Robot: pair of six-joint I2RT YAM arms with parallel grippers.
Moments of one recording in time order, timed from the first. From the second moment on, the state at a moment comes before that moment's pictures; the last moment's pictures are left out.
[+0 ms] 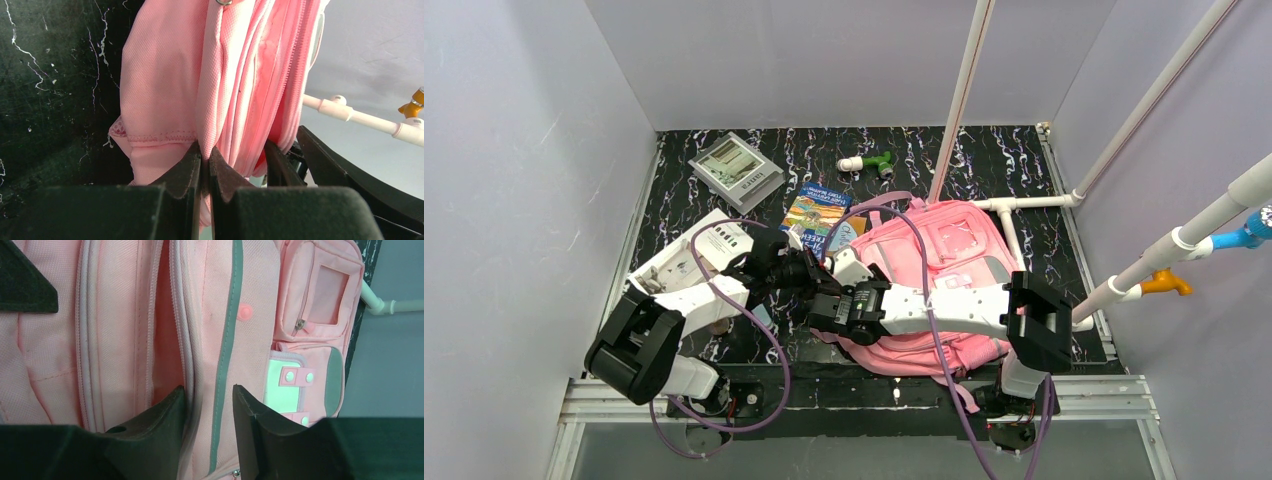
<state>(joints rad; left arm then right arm) -0.52 1.37 0.54 0.14 0.54 -1.03 1.36 1.70 1.25 -1.05 0.93 0.68</state>
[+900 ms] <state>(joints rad) -0.52 1.36 0.57 0.11 0.58 -1.03 1.32 1.42 1.23 -1.07 0.97 0.56</state>
